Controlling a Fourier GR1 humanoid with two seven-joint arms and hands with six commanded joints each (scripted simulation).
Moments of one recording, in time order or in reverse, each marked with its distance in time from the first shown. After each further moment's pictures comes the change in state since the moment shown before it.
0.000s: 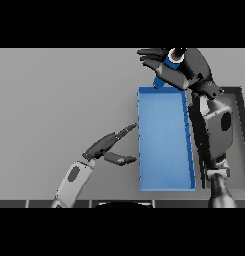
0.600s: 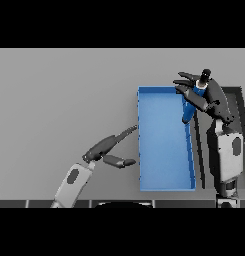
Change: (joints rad) left arm 0.028 0.006 -0.015 -0.030 0.003 -0.006 -0.015; right arm 0.478 -0.053 -0.039 -0.081 0.059 -0.026 0.046
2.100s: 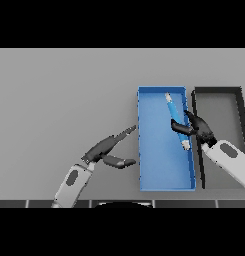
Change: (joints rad) left arm 0.012 0.003 -0.007 -0.021 -0.007 0.012 0.040; right arm -0.108 -0.636 1.053 0.150 -0.380 -0.462 0.000
